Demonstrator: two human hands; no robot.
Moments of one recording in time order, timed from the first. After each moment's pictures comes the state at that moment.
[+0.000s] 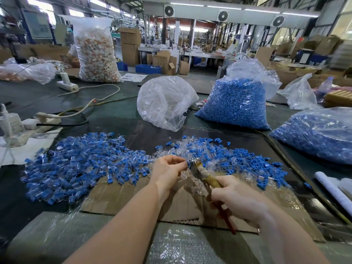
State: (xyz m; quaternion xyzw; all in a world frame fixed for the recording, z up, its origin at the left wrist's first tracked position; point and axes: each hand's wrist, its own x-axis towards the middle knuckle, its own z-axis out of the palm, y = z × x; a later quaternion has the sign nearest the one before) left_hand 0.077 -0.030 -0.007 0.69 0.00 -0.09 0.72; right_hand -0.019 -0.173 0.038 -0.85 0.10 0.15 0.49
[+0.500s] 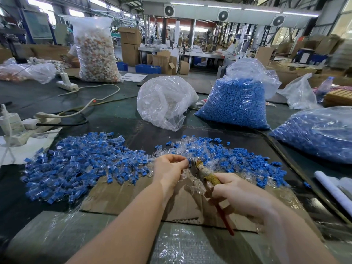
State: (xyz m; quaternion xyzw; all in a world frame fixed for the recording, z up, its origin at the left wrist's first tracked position) left_hand 0.072 -0.038 0.000 0.69 0.03 -0.08 0.72; right_hand -0.019 -0.178 0.045 -0.85 0.08 0.18 0.49
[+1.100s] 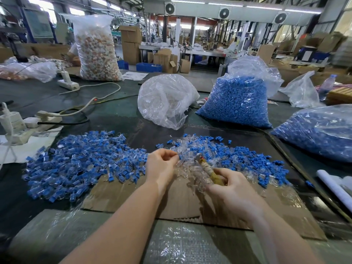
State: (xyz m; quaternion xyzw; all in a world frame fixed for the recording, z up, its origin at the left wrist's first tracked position) left_hand 0.074 -0.021 0.004 0.77 0.01 0.02 0.64; right_hand -0.018 -0.172 0.027 -0.90 0.08 0.01 0.44
